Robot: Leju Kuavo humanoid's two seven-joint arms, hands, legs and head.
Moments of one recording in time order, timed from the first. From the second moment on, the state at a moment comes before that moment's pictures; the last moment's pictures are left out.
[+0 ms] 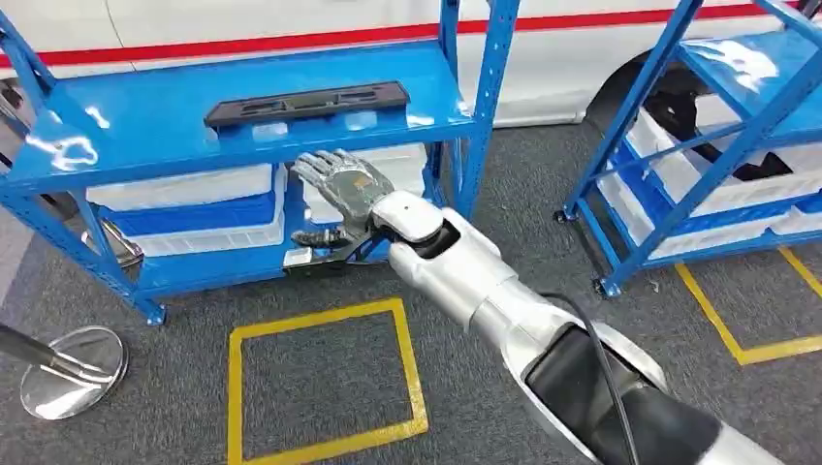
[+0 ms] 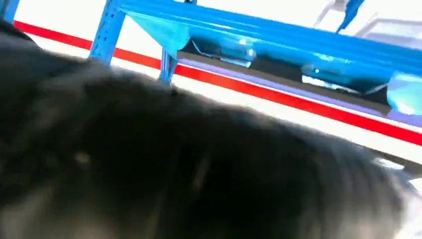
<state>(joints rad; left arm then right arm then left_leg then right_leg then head) -0.04 -0.16 0.93 -0.20 -0.61 -0.01 -0.03 -1.00 0.15 0.97 -0.57 0.91 0.02 -0.11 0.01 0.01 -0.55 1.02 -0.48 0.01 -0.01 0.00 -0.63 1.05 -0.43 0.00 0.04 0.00</state>
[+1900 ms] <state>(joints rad) -0.05 -0.17 0.96 -0.20 -0.63 0.04 -0.03 -1.01 0.23 1.10 -0.55 0.91 0.06 -0.12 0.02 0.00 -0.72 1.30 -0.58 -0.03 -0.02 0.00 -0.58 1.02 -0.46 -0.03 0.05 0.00</state>
